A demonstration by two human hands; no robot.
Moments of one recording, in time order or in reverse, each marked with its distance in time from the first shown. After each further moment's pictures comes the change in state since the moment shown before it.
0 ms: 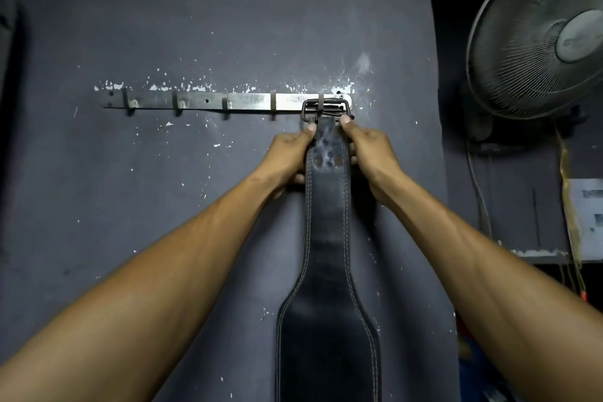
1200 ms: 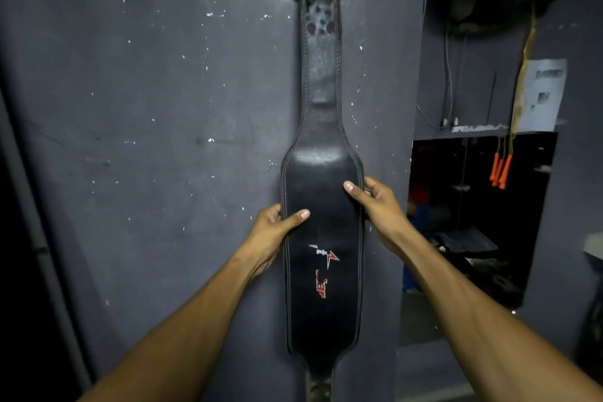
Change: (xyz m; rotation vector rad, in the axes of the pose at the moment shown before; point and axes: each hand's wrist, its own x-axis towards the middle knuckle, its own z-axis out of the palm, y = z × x) left_hand -0.307 -0.182 -0.011 -0.472 -0.107 -0.427; right_hand -0.300 0.138 -0.046 0.274 -0.195 0.382
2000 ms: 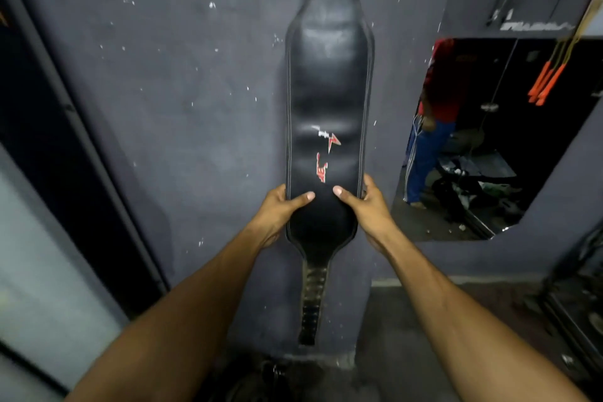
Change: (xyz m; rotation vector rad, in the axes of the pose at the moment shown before) left_hand -0.146 -0.115 0.026 0.114 0.244 -0.269; right_hand -0.167 0.111 0.001 -0.059 0.075 0.295
